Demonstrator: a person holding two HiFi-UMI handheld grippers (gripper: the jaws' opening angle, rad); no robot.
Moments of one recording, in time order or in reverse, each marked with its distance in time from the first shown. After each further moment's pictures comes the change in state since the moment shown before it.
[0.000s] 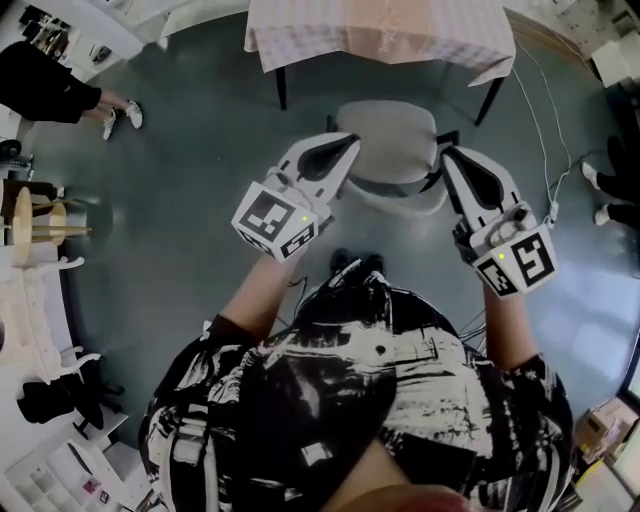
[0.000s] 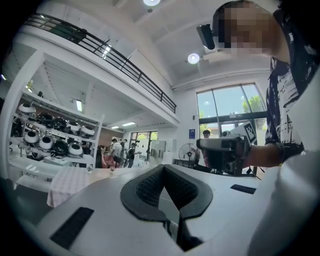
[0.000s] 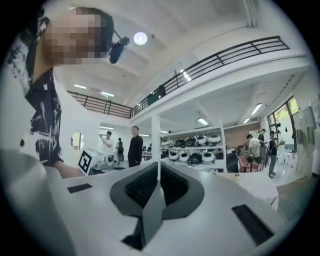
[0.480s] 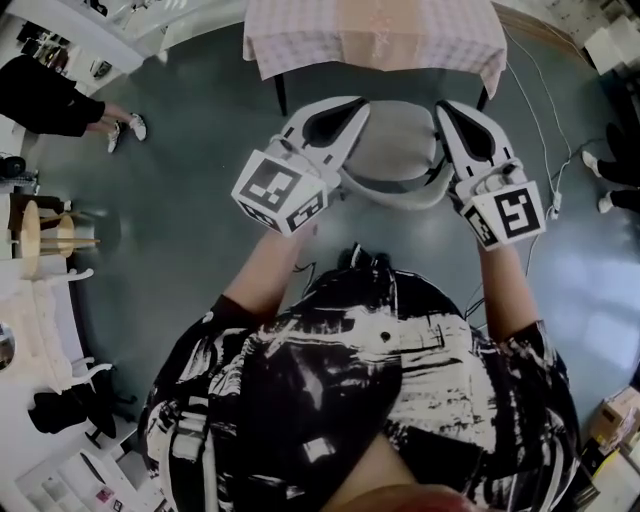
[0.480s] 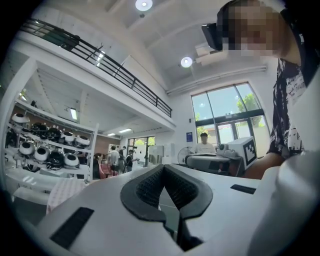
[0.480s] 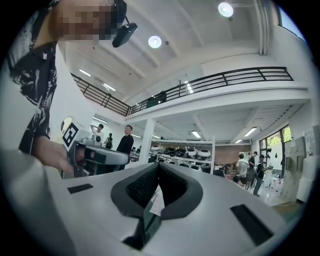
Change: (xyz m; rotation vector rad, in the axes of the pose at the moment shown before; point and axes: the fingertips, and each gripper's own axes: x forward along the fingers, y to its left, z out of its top) left arm 0.026 -0.006 0.061 0.071 -0.046 -0.024; right arm 0.019 -0.029 0.020 -0.178 -0.088 -0.121
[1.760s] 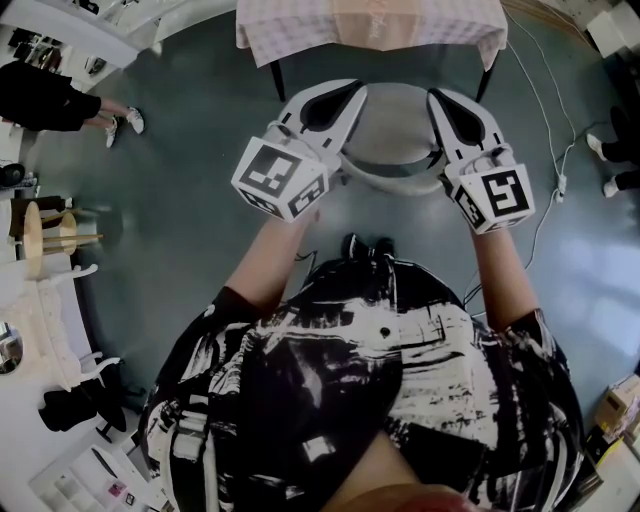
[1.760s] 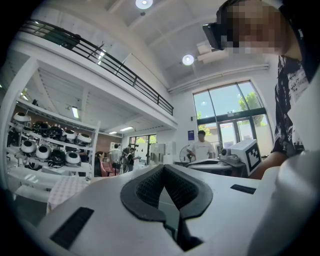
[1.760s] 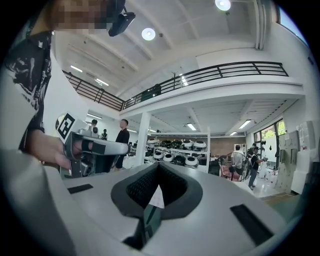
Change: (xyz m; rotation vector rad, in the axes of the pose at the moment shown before) left arm 0.016 0.001 -0.027 -0.005 0.020 0.017; right arm 0.000 -0.006 -0.054 0.045 0.079 -0.050
